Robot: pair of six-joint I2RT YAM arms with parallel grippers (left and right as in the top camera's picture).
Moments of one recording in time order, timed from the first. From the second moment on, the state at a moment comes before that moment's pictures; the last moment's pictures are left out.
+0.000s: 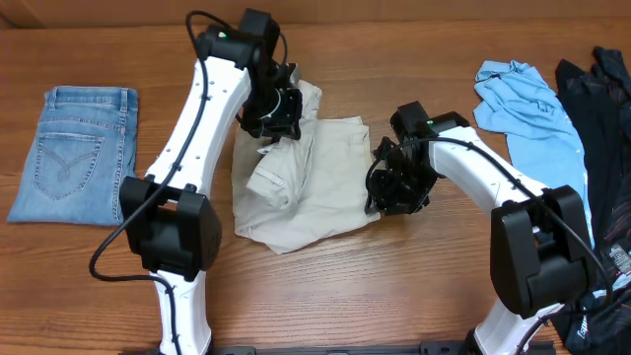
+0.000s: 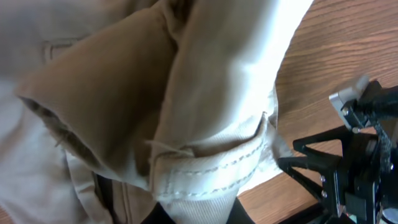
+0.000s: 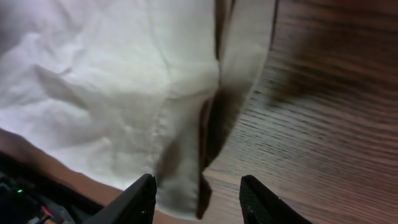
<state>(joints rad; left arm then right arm) -0.29 2.14 2.08 -1.42 0.37 -0.19 0.31 1.89 1.27 -1.06 -0.43 0.18</state>
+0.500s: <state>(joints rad) -0.37 2.18 2.08 -1.34 0.37 -0.26 0.31 1.95 1.27 -1.04 -0.39 0.16</state>
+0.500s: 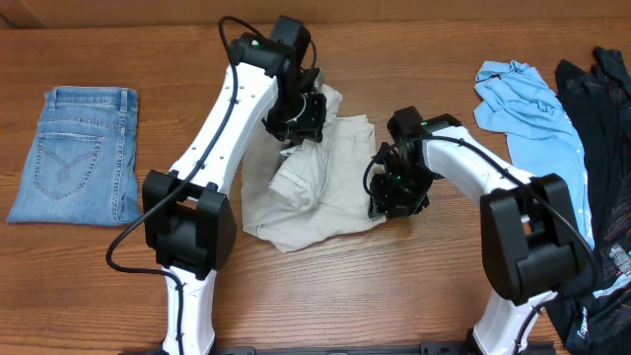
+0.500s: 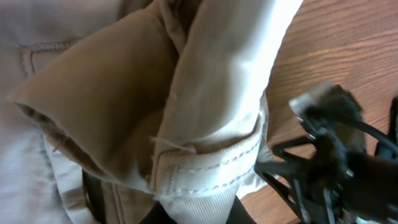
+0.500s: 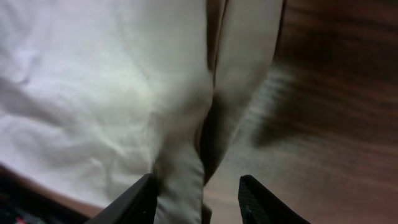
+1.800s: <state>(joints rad) -0.44 2.18 2.08 -1.33 0.41 -0.30 0.31 2.01 1.28 -0.96 -0.36 0.14</state>
